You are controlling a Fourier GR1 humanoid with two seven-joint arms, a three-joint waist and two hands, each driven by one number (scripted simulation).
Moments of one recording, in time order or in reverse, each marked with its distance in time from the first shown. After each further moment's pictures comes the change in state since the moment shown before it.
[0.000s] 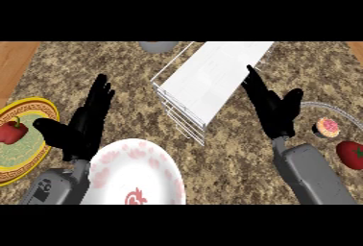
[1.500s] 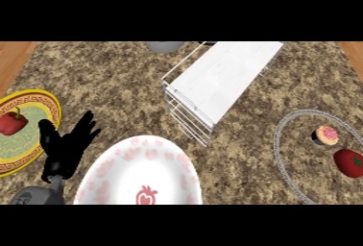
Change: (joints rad) left arm 0.143 0.100 0.074 0.240 0.108 -0.212 0.106; right arm 0.036 -0.843 -0.216 0.573 0.218 0.854 -0.669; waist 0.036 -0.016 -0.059
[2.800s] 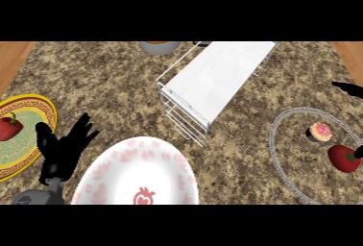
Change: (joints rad) left arm 0.029 -0.066 0.103 0.014 -0.091 -0.059 0.007; right arm -0.042 0.243 0.050 -0.293 0.317 -0.120 0.486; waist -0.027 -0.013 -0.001
